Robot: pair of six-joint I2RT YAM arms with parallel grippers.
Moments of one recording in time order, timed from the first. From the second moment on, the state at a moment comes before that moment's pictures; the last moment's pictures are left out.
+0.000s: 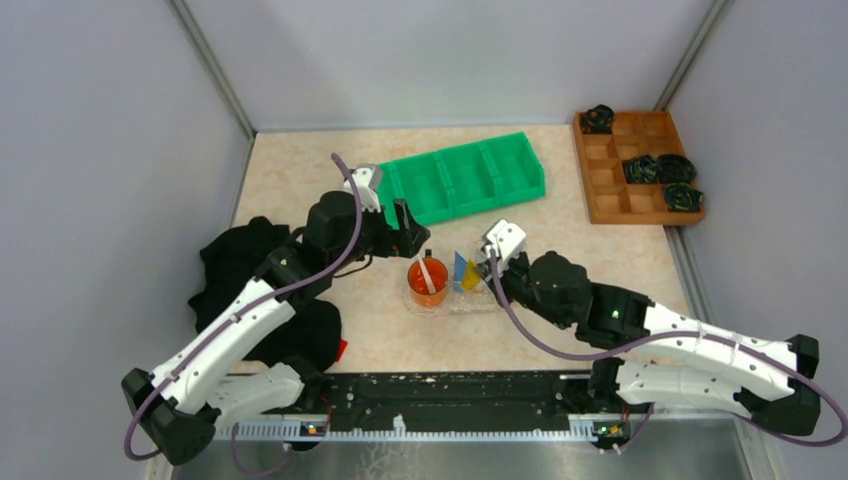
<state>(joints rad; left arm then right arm) -0.70 1.00 1.01 -0.41 -0.06 -0.50 1.18 0.84 0.84 -0.32 0.37 0.02</state>
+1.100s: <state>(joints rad) -0.69 0.98 0.96 -0.40 -0.03 -0.51 1.20 0.94 0.82 -0.26 0.34 0.02</state>
